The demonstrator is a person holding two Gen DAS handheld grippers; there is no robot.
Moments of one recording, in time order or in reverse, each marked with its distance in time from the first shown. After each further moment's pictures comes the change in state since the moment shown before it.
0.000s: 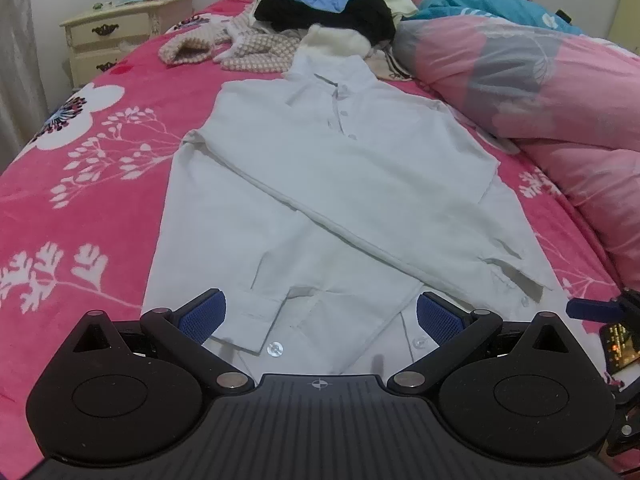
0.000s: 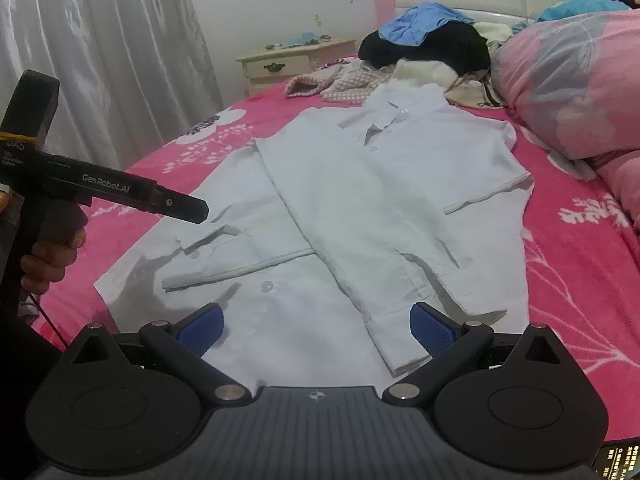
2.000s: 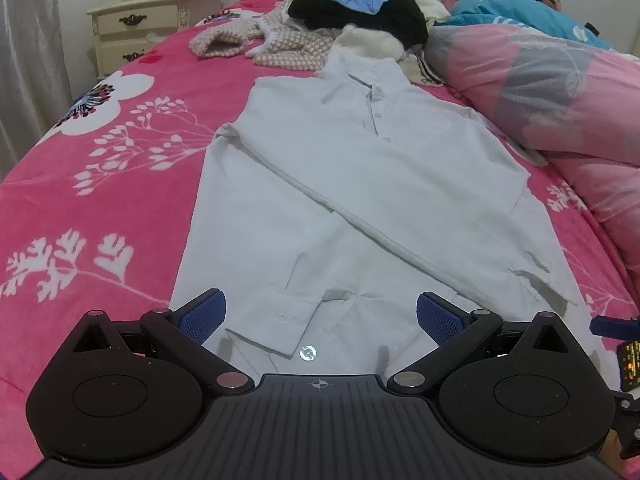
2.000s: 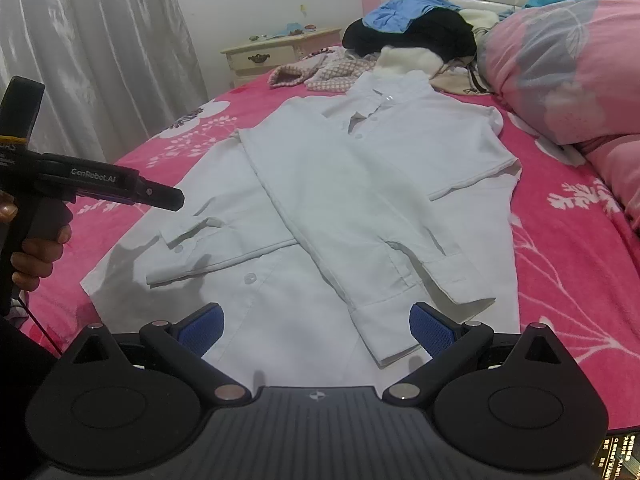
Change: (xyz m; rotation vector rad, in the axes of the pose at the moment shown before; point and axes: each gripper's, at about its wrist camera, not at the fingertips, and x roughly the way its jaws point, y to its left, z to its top) left arm 0.002 0.016 -0.001 -0.059 -0.006 0.054; right arm 0.005 -0.005 -0.001 0.025 0.025 -0.041
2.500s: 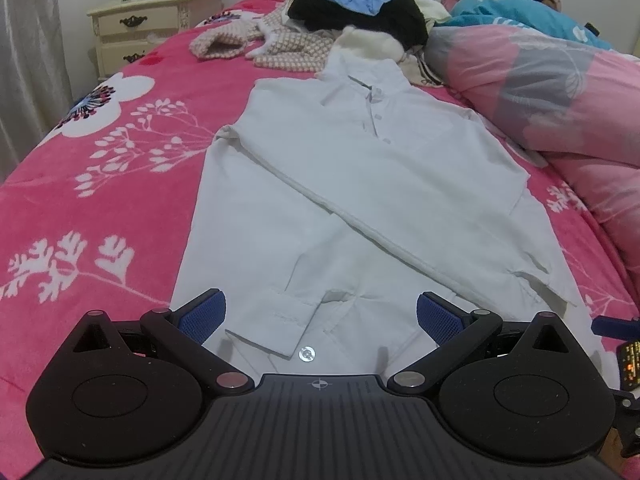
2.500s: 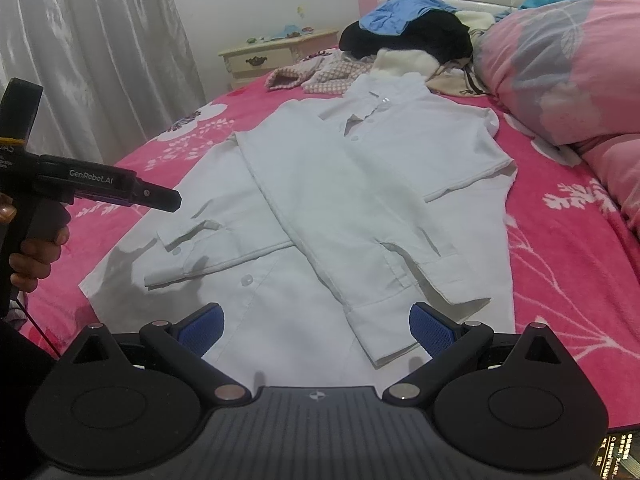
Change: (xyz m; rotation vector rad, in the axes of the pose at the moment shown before) left arm -0.001 0.000 0.001 0.004 -0.002 0.002; right arm -0.003 -0.002 -0.001 0.004 -0.009 -0.004
